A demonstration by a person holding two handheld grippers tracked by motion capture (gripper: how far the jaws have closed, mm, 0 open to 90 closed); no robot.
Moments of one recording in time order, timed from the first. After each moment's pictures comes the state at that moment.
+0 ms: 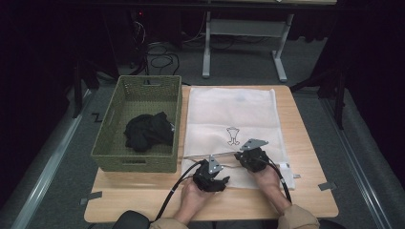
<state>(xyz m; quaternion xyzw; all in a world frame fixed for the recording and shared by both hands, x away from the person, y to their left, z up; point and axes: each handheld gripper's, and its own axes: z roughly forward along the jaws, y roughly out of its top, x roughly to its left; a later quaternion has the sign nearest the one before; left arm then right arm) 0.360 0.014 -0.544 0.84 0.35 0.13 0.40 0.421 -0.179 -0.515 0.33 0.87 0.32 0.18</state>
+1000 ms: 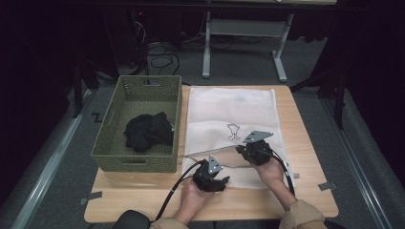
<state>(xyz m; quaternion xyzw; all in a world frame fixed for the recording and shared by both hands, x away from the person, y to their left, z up) 0.360 0.015 -0.544 0.84 0.35 0.13 0.40 0.428 -0.182 -0.479 0.31 0.87 0.33 0.18</state>
